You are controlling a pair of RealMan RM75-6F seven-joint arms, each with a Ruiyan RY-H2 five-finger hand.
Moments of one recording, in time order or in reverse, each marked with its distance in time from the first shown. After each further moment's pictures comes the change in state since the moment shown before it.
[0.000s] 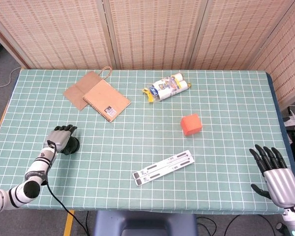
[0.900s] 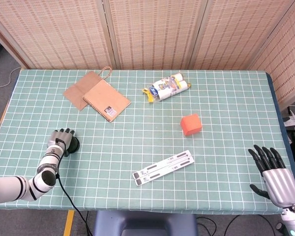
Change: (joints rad) left arm -0.285 -0.075 0.205 0.030 -0.440 0.041 0.246; right arm 0.003 -0.004 -0.001 -0.005 0.007 -0.005 0.000
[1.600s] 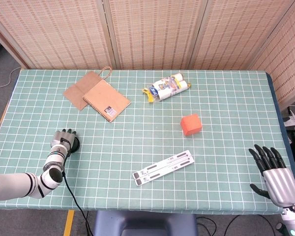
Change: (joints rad) left arm -0.071 -0.053 0.041 0.039 -0.116 -0.005 0.088; right arm 0.000 -0.002 0.000 0.002 0.003 -0.001 0.002
